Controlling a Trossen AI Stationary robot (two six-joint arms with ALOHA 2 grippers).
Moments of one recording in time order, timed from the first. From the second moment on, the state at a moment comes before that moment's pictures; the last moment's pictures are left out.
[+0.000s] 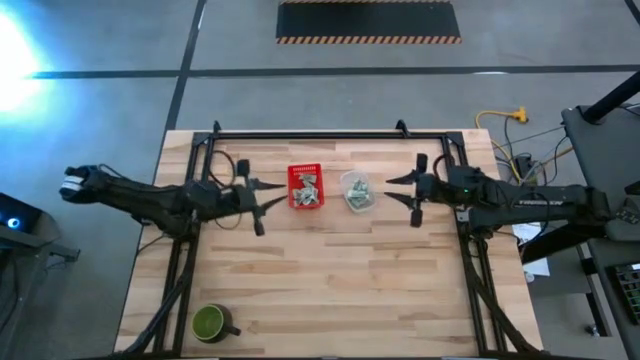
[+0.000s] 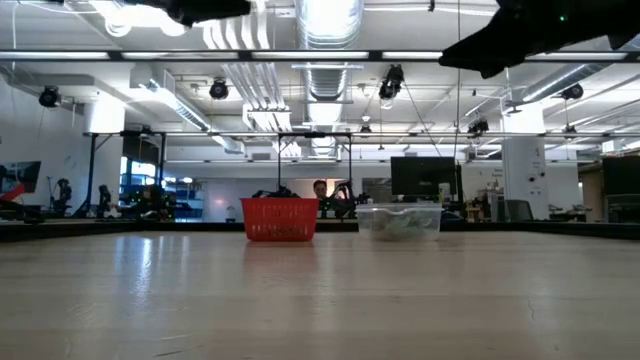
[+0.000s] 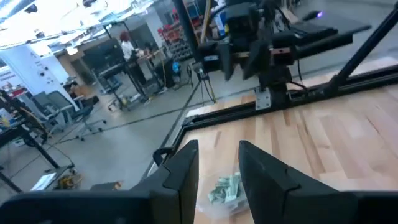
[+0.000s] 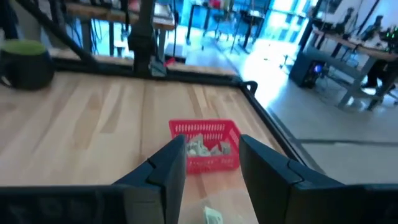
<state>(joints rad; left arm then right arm) -0.16 0.90 0.66 0.21 -0.46 0.35 -0.12 0.70 0.47 0.04 0.07 -0.14</state>
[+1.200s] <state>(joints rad) -0.09 0.16 0.01 0.35 -0.38 0.19 -0.11 0.10 0.02 0.21 -0.09 -0.04</state>
